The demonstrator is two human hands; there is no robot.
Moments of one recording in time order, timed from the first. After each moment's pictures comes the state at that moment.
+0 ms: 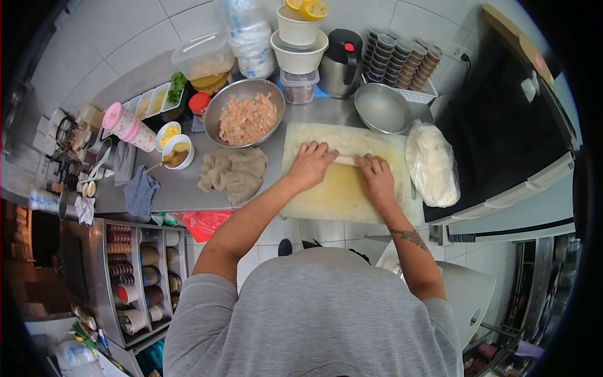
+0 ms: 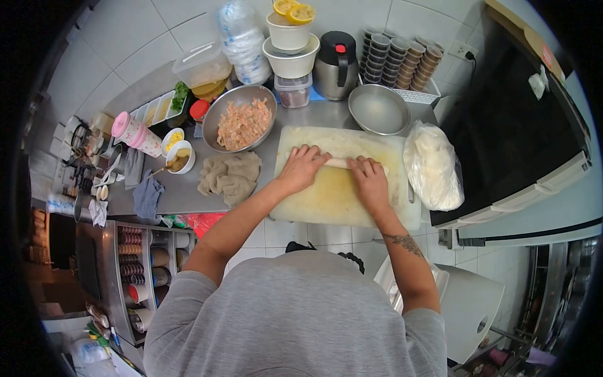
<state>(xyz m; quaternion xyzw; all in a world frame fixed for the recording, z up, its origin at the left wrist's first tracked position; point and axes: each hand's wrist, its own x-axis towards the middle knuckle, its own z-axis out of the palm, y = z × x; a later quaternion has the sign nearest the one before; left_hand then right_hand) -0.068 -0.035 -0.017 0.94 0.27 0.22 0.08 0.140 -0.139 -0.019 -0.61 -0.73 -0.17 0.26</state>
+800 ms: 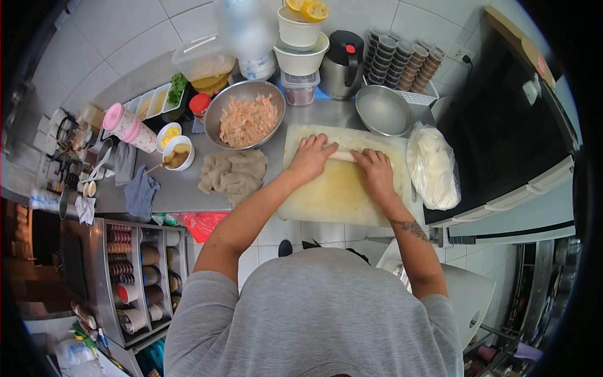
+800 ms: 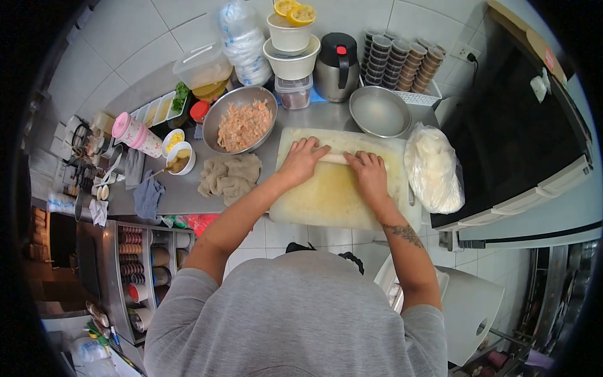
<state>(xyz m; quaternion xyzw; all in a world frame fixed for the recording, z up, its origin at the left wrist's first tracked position) -0.062 -0.017 -0.017 0.93 0.28 0.24 0.07 0.143 -0.119 -0.013 -0.63 -0.74 -0.10 0.22</state>
